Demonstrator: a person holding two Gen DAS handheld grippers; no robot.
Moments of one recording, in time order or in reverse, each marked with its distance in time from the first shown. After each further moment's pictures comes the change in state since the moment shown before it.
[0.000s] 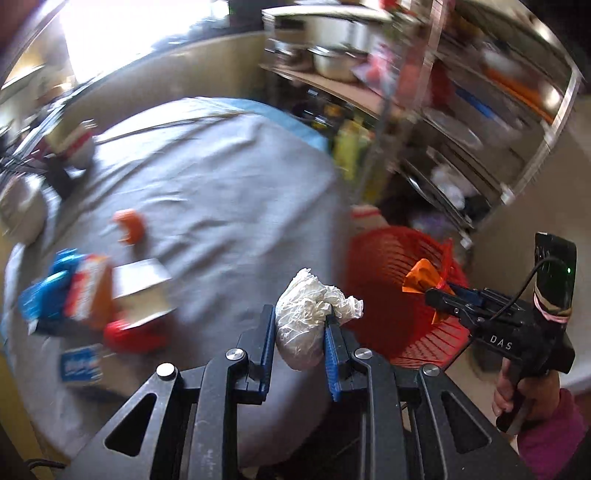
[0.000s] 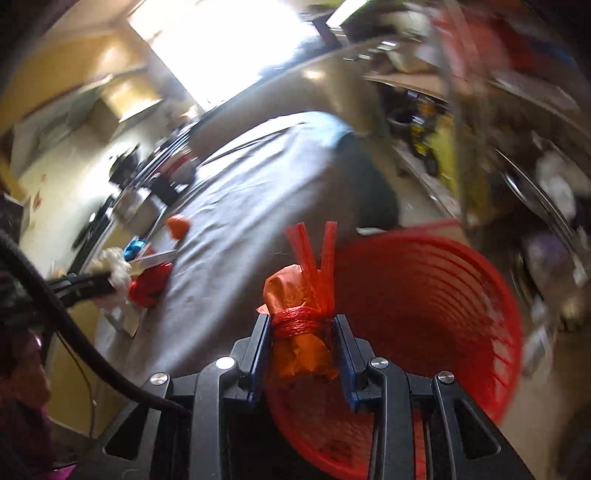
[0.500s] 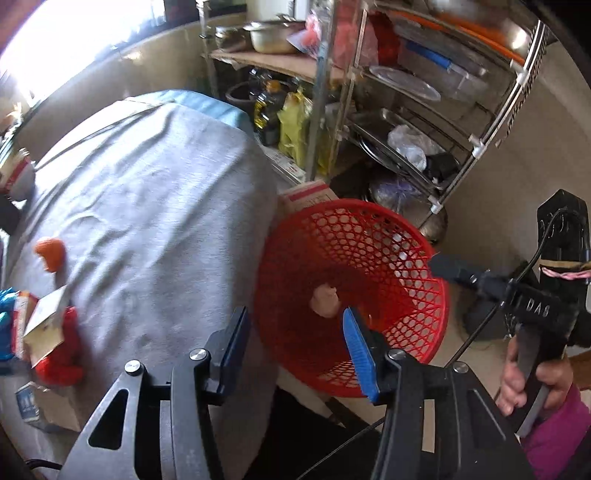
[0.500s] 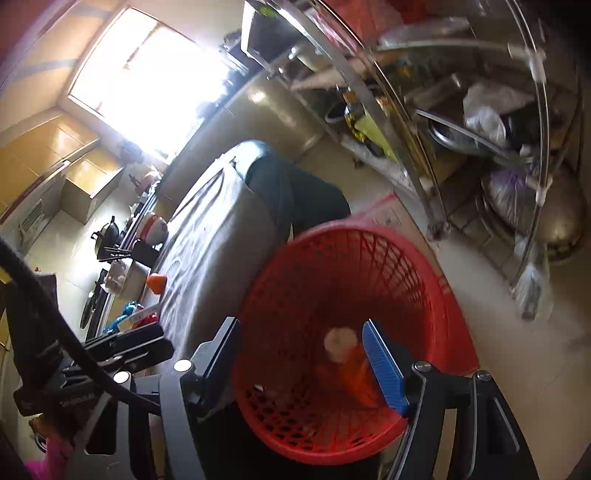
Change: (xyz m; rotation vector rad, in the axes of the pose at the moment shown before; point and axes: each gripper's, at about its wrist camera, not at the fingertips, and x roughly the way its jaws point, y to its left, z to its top) left arm 0.041 -0.055 0.002 0.116 0.042 -0.063; right arm -0.032 -0.077 -0.009 0.269 -0.089 0.028
